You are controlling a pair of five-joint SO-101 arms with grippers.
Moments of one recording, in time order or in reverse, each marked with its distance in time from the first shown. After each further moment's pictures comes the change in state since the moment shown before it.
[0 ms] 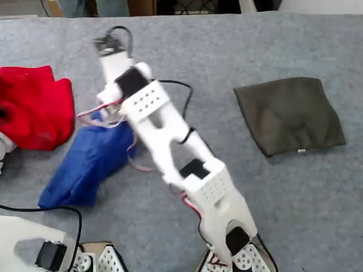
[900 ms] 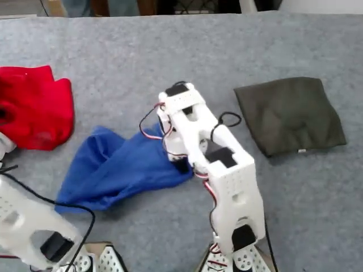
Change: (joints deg) left arm 26.8 -16.4 19.3 0.0 -10.0; right arm 14.9 -4.7 49.3 0.8 6.2
